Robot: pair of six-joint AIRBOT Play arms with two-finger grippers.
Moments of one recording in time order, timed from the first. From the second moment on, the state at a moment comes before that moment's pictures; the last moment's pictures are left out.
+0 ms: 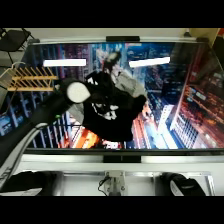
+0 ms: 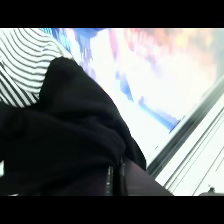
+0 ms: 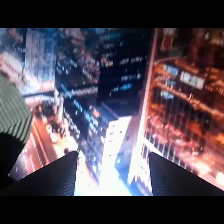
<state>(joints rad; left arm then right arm) -0.78 -1.48 1.54 1.04 -0.85 -1.58 0.05 -0.75 1.49 -1.75 1.49 1.76</state>
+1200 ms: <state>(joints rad) -0.45 -1.34 0.82 0.98 -0.97 -1.67 0.03 -1.30 1.00 -1.09 1.33 1.21</state>
